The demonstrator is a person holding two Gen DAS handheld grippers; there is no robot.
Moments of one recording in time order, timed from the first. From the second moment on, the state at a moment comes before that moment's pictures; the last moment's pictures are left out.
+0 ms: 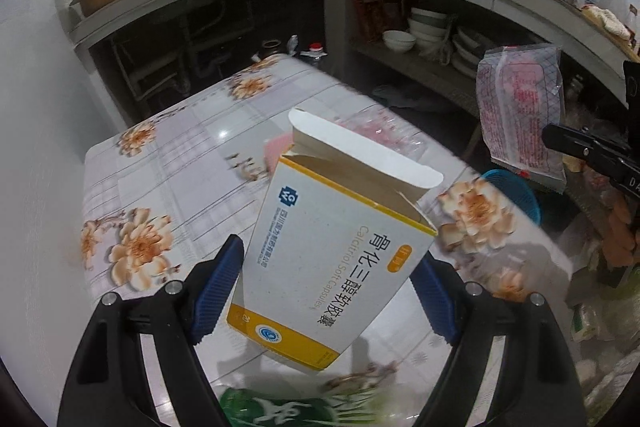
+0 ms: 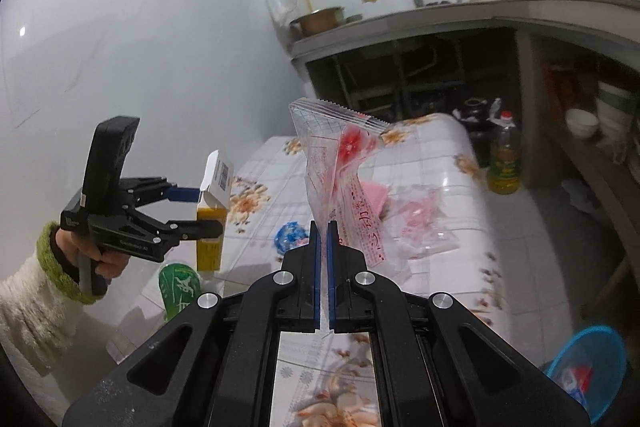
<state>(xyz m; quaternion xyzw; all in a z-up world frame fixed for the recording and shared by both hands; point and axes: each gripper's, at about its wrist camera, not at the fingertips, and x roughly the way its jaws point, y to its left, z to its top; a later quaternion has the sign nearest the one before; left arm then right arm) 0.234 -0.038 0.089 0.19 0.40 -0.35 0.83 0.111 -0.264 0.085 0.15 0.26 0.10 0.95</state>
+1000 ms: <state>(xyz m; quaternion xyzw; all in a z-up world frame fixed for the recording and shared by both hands) 0.098 -0.400 0.005 0.19 0.51 -0.56 0.63 -0.098 -0.464 -0.029 0.32 0.30 -0.25 0.86</state>
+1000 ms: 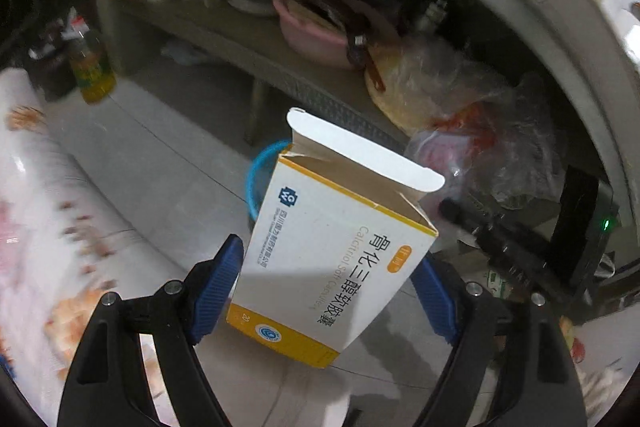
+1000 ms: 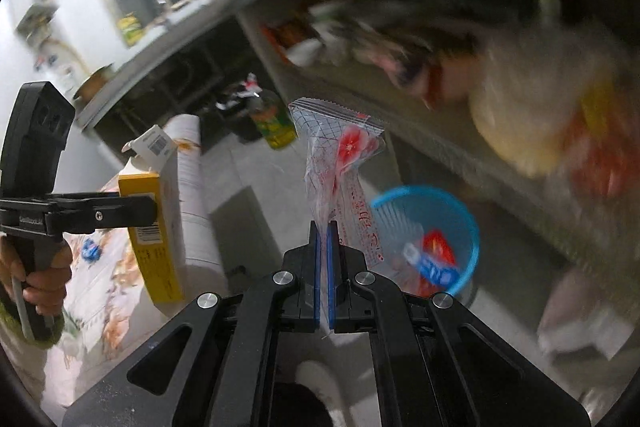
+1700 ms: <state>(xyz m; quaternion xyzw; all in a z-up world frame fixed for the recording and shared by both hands) 0.094 -0.541 -0.087 0.20 0.55 -0.48 0.65 -0.076 -0.564 -0.171 0.40 0.38 -0.29 0.78</state>
